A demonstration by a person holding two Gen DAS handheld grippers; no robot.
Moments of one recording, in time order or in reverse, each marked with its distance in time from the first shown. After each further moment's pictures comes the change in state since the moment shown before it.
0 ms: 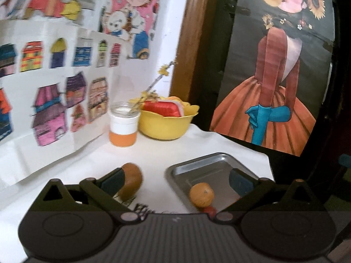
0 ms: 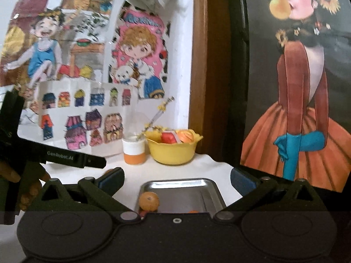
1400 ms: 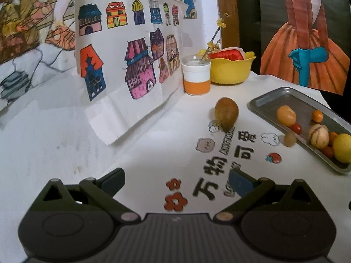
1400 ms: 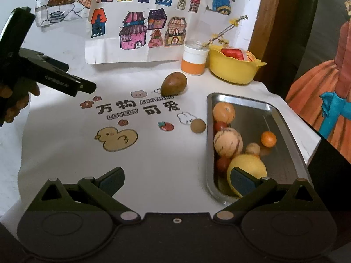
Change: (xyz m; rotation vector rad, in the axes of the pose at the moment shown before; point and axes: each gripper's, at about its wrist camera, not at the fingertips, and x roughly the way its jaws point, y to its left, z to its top) left arm -0.044 0.107 -0.048 0.195 0.198 0.247; right arm 0.039 0.125 -0.062 -0.180 0.470 0.120
